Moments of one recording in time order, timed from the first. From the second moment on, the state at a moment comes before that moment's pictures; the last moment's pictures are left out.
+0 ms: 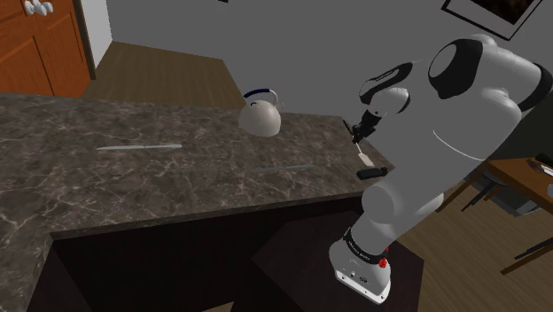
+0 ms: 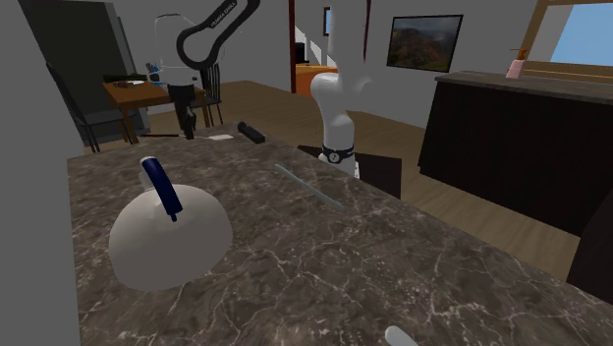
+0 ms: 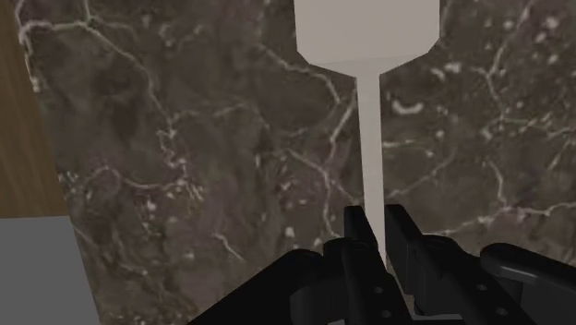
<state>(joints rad) -0.51 -0.04 -0.59 -2.29 0.02 2.32 -0.56</state>
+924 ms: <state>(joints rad) -0.51 0.00 -0.59 -2.31 0.05 2.36 -0.58</state>
